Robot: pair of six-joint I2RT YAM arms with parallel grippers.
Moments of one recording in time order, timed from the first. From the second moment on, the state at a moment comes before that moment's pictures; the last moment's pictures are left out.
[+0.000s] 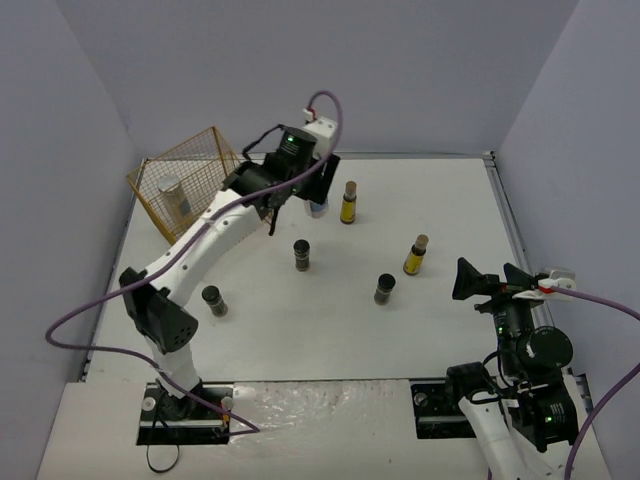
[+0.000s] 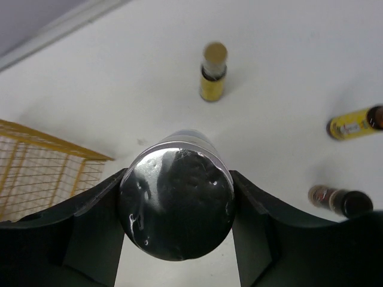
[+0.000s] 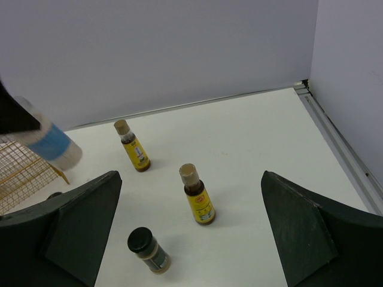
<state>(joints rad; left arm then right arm) -0.70 1.81 1.95 -0.78 -0.15 -0.07 0.18 0.15 0.71 -0.47 0.18 0.23</state>
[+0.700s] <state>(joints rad) -0.12 1.67 2.03 -0.71 -0.44 -0.25 0.18 0.15 0.71 -0.47 0.18 0.23</state>
